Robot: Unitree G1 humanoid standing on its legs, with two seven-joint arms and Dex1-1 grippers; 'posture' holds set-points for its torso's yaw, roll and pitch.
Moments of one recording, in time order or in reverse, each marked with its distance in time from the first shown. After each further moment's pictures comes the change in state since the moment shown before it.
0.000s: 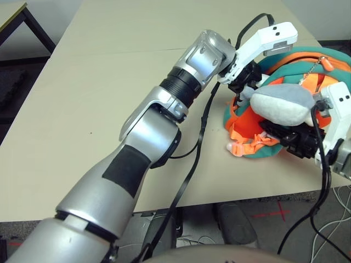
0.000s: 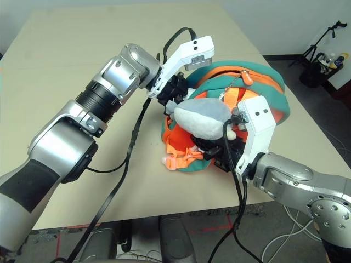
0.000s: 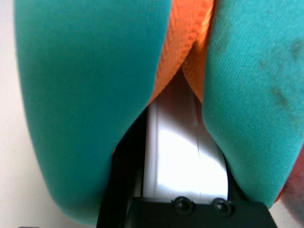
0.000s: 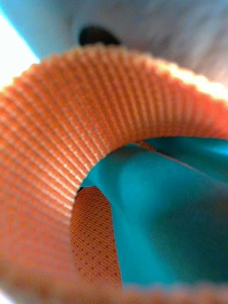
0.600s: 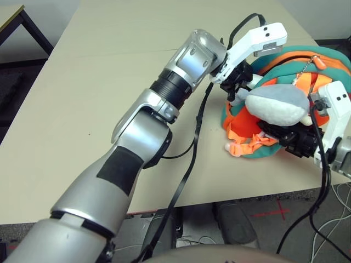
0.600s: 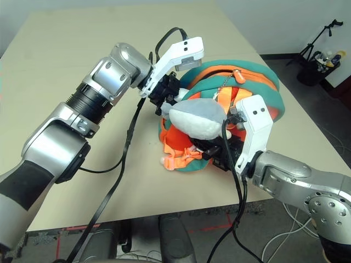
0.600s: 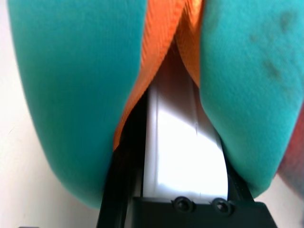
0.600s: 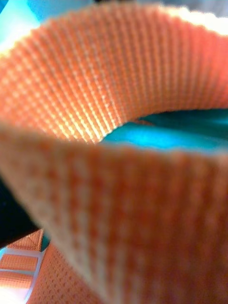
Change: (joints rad) left arm 0.077 0.108 -0.030 -0.173 0.008 0.045 -0.040; right arm -0.038 0.014 0.013 0.028 -0.048 0.031 0.069
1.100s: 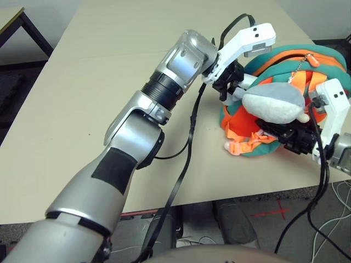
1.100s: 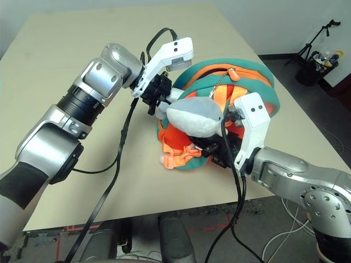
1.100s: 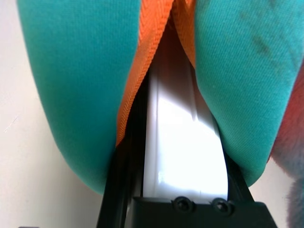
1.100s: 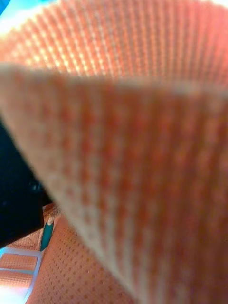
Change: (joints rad) left arm 0.027 0.040 0.004 -0.043 -0.004 0.019 0.000; right arm -0.041 0.037 0.010 0.027 -0.062 0.031 0.052
